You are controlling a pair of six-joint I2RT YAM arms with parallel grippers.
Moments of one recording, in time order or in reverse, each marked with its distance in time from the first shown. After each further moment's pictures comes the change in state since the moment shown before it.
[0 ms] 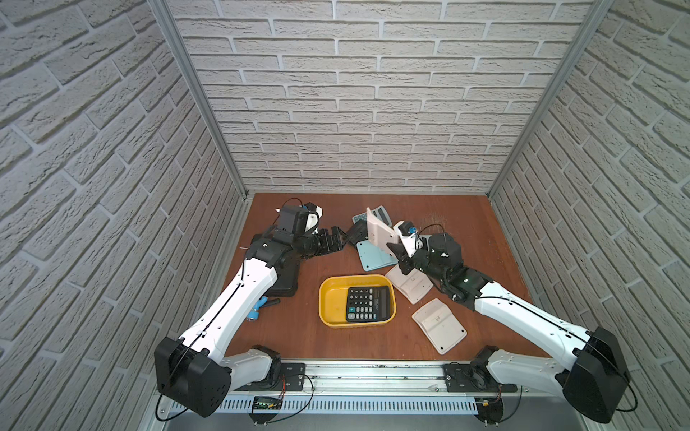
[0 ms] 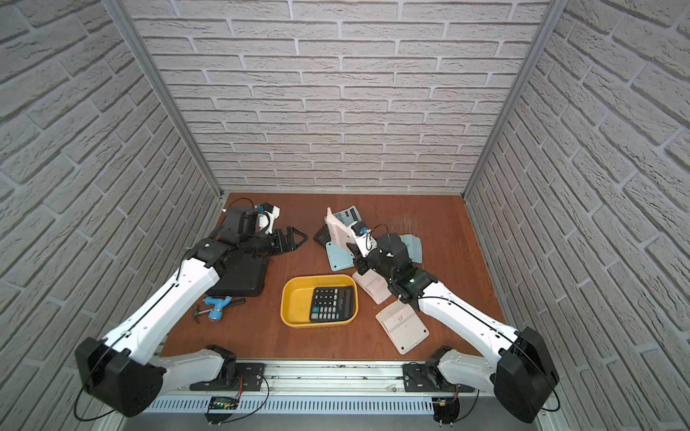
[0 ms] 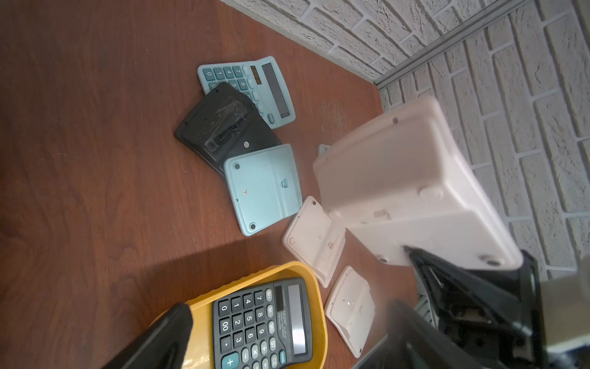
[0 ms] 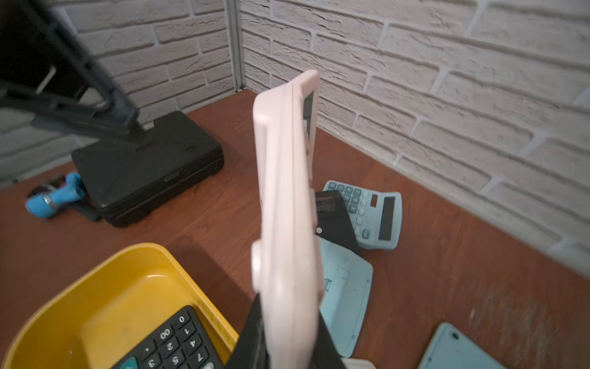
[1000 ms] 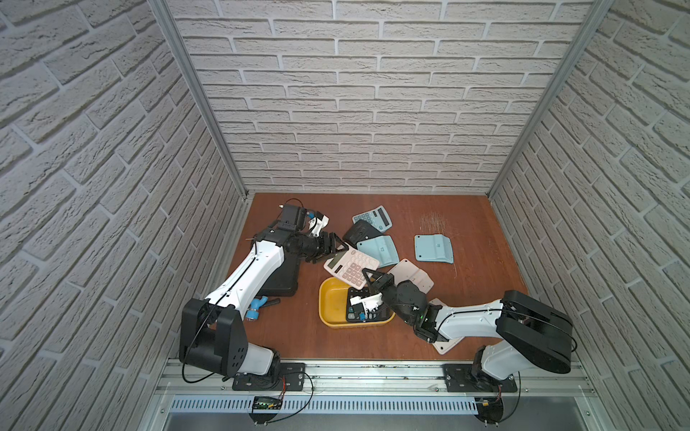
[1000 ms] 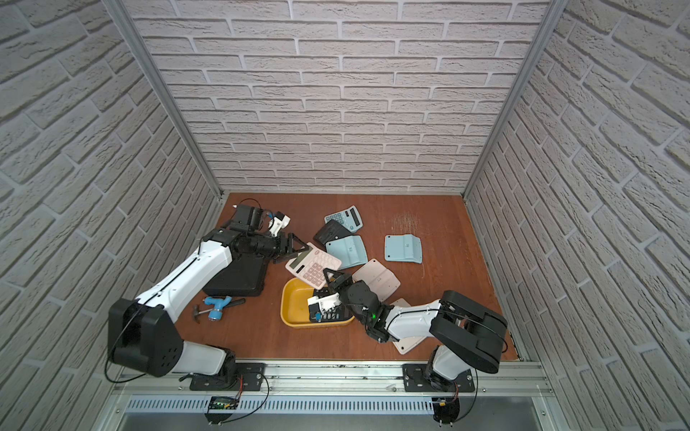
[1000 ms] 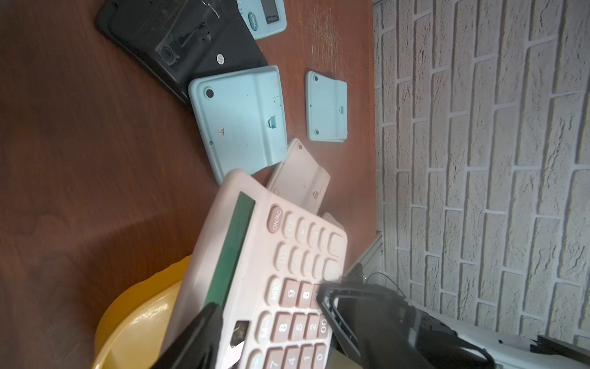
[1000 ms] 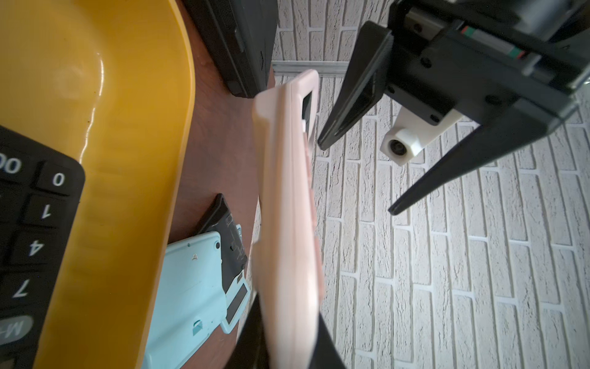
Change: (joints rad) left arm 0.109 0.218 0.000 -0.046 0.364 0.105; right arm 0.319 0.362 -0.302 0.848 0.349 -1.323
